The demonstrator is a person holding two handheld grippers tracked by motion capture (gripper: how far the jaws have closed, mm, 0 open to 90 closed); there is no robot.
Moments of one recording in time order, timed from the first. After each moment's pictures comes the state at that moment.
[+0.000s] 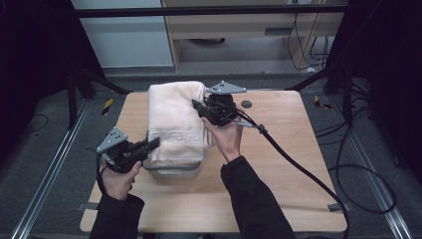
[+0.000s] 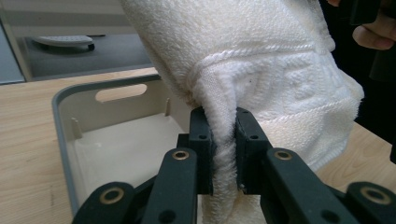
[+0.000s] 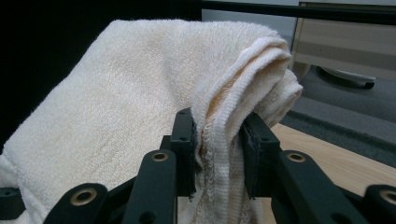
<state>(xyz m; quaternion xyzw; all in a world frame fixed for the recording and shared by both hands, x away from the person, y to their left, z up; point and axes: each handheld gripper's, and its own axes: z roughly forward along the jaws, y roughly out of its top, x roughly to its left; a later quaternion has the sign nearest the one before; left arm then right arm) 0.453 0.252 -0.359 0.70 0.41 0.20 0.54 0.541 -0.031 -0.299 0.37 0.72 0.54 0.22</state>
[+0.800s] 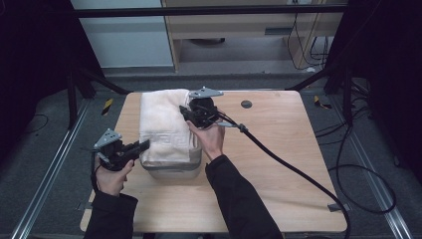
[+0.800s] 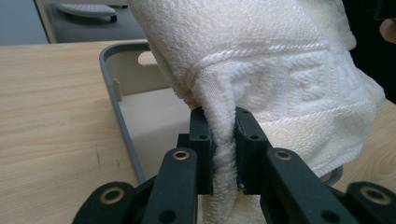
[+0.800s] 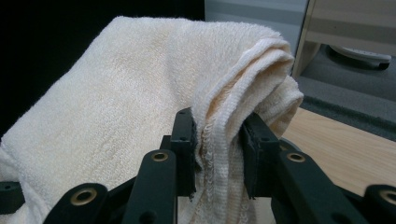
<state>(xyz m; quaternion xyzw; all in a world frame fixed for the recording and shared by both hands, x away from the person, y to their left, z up) 0.473 0.282 -0.388 0.71 0.46 0.19 0.50 0.568 0.013 -0.337 0.39 0.74 0.51 0.20</state>
